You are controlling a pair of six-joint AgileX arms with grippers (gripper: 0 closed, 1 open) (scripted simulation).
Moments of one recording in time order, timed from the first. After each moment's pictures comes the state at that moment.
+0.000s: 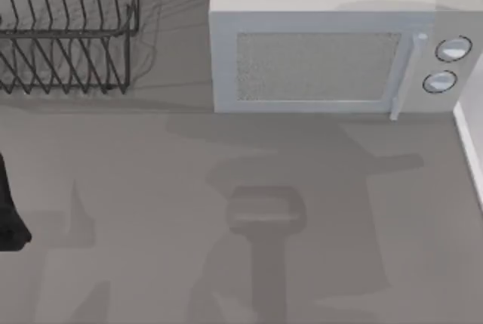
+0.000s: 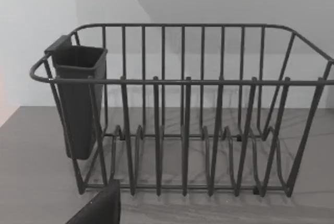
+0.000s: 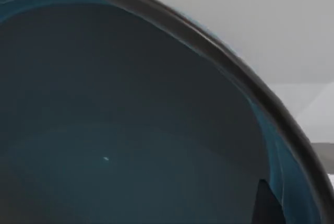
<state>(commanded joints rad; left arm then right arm) 0.00 0.00 0.00 0.00 0.00 0.00 -0.23 1.43 0.96 0.19 -0.45 0.07</state>
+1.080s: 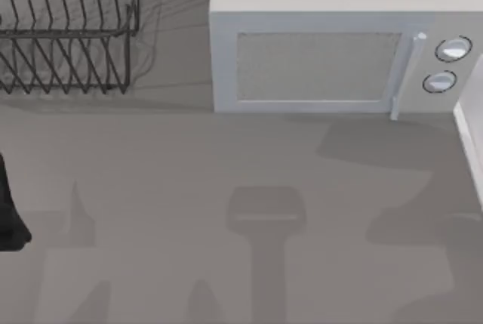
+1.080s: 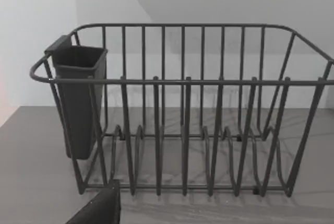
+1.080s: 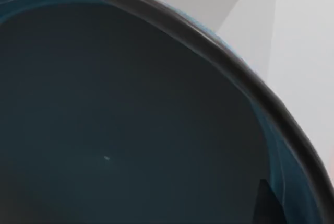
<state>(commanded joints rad) 0.00 0.00 0.00 0.00 0.00 0.00 -0.52 1.49 0.60 0.91 -0.50 0.02</state>
